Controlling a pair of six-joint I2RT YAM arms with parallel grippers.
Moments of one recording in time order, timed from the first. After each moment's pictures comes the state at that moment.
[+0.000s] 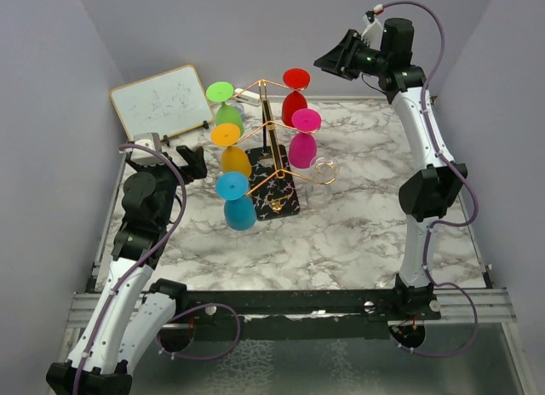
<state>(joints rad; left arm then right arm) -0.24 0.67 0.74 -0.06 -0.18 -0.31 0.17 2.13 2.37 -0.47 -0.68 0.63</state>
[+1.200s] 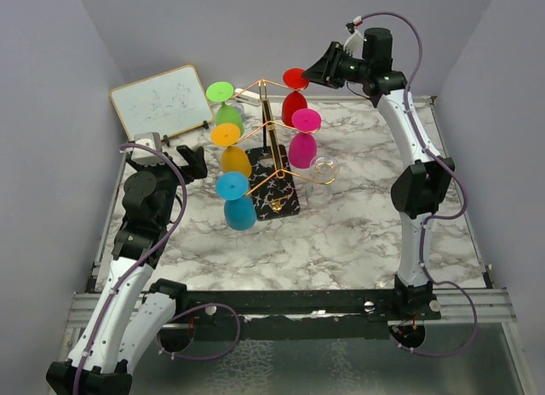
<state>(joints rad) -0.24 0.68 0.74 -0.06 -0.18 -0.31 0.23 2.20 2.34 -0.45 -0.67 0.61</state>
